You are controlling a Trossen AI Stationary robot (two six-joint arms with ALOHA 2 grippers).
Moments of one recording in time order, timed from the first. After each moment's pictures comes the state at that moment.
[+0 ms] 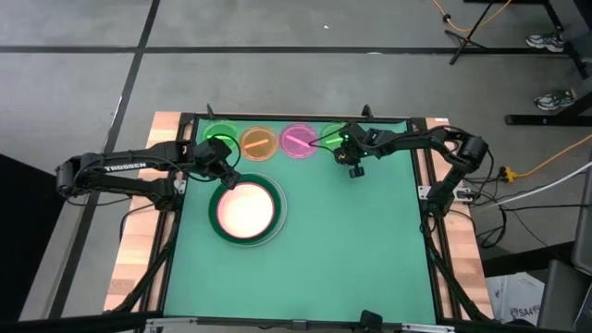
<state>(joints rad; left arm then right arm) 0.32 0.94 0.68 -0.74 -0.04 -0.70 -0.57 1.72 0.83 -0.18 0.02 -0.90</state>
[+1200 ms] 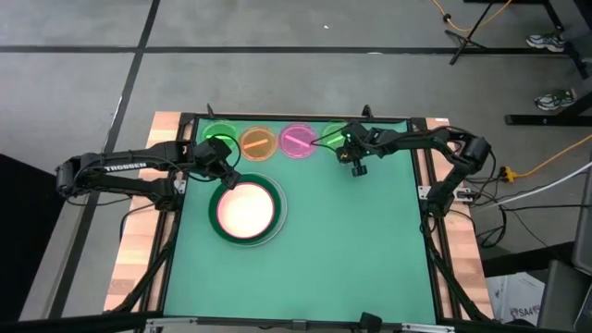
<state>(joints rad) 0.32 0.94 0.68 -0.74 -0.04 -0.70 -0.58 1.68 0.83 -0.21 0.03 -0.92</state>
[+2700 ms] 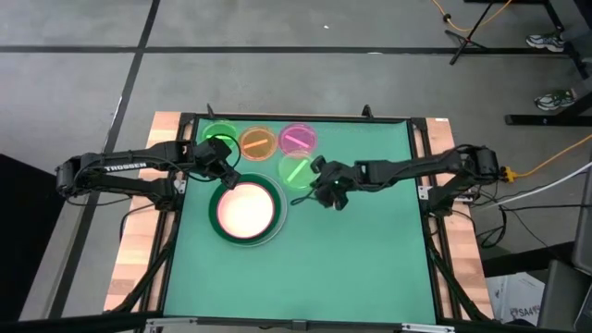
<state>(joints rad) 0.32 0.94 0.68 -0.74 -0.04 -0.70 -0.01 1.59 1.02 -0.21 0.15 -0.95</state>
